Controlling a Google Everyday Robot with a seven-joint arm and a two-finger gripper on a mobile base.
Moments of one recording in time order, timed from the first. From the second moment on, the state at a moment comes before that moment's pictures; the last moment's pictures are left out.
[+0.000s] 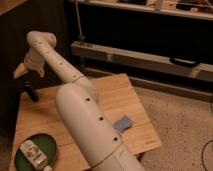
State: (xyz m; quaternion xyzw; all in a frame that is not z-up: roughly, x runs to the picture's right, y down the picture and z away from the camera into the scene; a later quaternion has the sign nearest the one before) arm -0.440 -0.084 0.822 0.08 -0.44 -0.73 0.52
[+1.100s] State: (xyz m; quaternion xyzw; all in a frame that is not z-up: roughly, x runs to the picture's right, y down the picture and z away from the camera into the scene) arm -0.461 -0.041 0.857 0.03 -0.44 -0.74 0.51
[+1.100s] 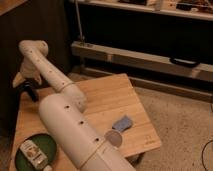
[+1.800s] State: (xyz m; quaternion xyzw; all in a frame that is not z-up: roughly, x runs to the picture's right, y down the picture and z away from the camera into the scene) arm -0.461 -0.040 0.857 0.03 -0.44 -0.74 0.51
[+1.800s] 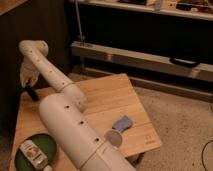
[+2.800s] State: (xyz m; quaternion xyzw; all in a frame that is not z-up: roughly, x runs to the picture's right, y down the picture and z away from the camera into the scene) arm -0.440 -0.068 0.822 0.02 -0.40 -0.76 0.52
